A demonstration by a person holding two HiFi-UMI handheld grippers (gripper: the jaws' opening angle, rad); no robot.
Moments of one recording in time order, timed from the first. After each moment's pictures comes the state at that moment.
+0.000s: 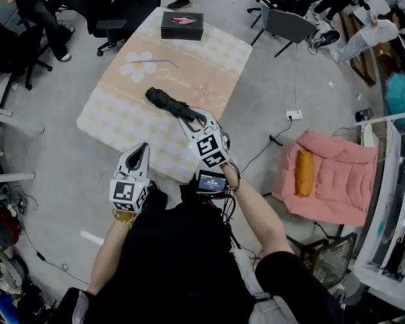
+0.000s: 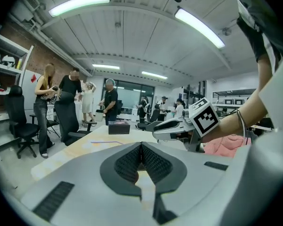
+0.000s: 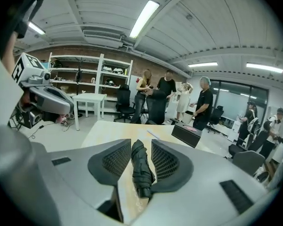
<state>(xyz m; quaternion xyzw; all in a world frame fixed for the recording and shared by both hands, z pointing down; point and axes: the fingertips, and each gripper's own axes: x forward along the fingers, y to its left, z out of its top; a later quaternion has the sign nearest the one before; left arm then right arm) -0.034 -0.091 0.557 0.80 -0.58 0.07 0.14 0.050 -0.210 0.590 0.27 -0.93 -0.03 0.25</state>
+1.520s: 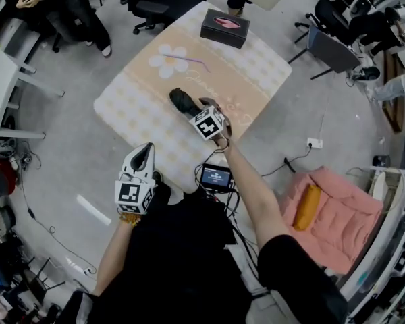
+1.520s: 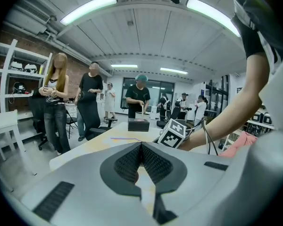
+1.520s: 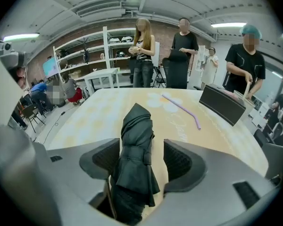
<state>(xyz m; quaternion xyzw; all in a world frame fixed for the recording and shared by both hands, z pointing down) -0.066 -0.117 0.577 0.71 -0.68 0.08 0.17 -0.024 -0.304 0.763 0.13 -0.90 0.05 0.42</state>
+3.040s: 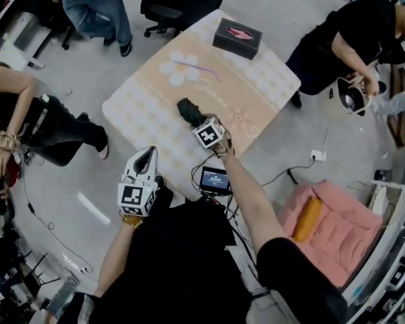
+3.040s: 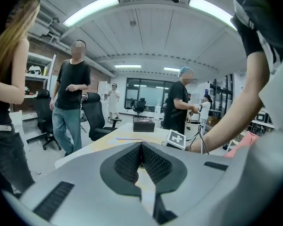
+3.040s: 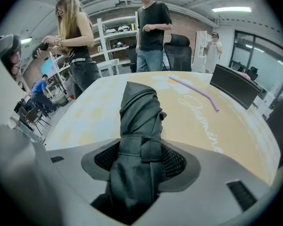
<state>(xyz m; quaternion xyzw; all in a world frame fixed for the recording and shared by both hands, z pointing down) -0.089 -0.120 0.576 0.69 -0.70 0.08 0.17 -0.027 -0.279 0.823 0.11 -0.86 0.12 0.48</state>
